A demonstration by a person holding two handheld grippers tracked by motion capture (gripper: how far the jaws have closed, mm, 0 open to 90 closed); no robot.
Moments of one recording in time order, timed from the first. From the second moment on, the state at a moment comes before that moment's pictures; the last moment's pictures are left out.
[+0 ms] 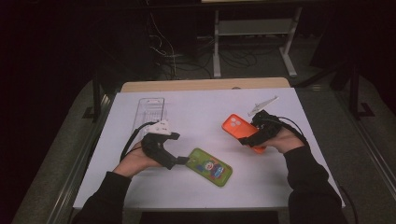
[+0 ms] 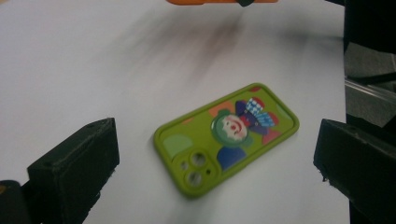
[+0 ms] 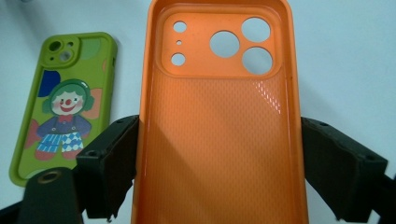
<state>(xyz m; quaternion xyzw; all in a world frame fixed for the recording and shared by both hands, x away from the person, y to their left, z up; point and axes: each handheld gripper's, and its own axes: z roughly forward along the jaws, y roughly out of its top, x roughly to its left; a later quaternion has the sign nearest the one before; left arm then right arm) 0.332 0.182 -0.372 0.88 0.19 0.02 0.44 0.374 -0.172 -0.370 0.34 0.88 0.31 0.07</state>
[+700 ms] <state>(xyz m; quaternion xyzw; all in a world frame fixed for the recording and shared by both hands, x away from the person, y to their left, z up) 0.362 0.133 -0.369 0.89 0.12 0.01 0.44 0.371 -0.177 -0.372 0.30 0.90 0.31 0.06</state>
